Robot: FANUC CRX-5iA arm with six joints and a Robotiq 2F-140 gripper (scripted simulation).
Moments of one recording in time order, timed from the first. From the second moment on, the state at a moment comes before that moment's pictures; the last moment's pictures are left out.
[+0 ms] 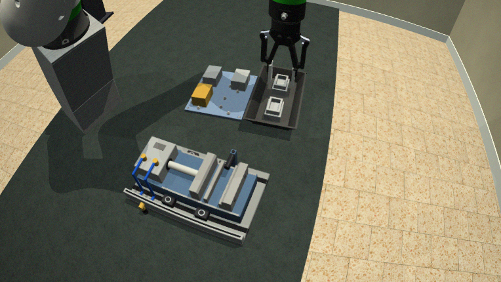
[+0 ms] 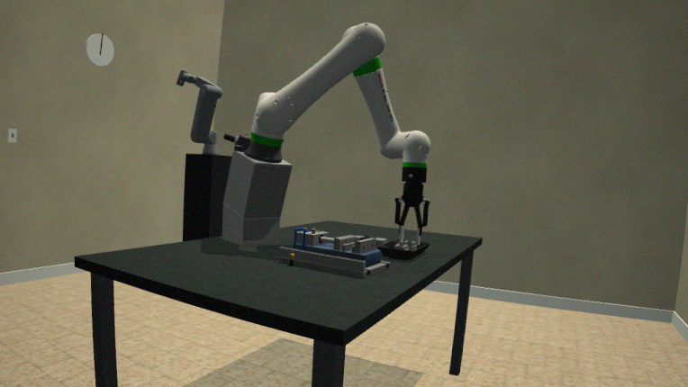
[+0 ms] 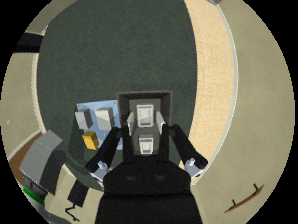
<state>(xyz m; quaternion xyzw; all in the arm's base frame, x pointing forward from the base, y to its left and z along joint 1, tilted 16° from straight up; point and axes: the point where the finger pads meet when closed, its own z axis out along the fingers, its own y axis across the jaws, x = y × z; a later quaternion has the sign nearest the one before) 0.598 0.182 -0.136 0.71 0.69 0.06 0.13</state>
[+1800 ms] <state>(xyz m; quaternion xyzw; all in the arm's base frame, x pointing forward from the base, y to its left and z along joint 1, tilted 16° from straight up) 0.571 0.194 -0.039 0.71 0.69 0.06 0.13</state>
